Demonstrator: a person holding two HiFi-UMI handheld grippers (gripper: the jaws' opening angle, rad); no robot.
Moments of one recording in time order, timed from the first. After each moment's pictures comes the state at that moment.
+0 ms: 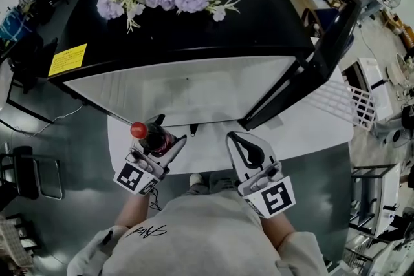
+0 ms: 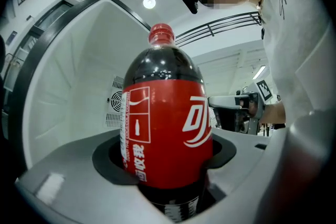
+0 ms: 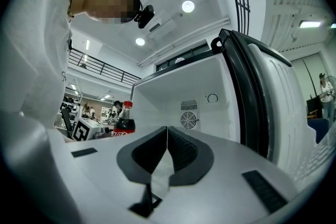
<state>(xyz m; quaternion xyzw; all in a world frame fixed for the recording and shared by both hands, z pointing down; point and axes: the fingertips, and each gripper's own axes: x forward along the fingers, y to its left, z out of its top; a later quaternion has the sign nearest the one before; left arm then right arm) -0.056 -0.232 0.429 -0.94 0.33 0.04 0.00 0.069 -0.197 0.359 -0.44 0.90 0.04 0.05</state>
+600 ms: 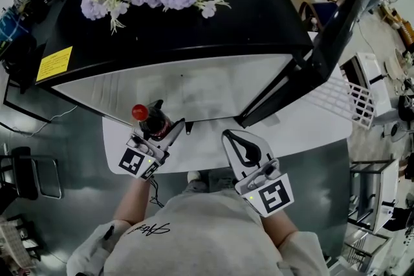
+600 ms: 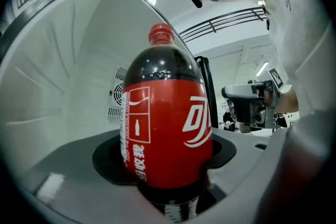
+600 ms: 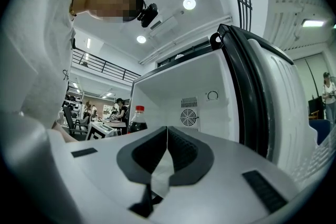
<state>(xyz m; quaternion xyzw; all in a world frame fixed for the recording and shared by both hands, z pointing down) -0.045 -0.275 0.452 -0.94 0.35 0.03 0.00 0.072 -0.202 0.368 -0.43 0.90 0.04 0.03</state>
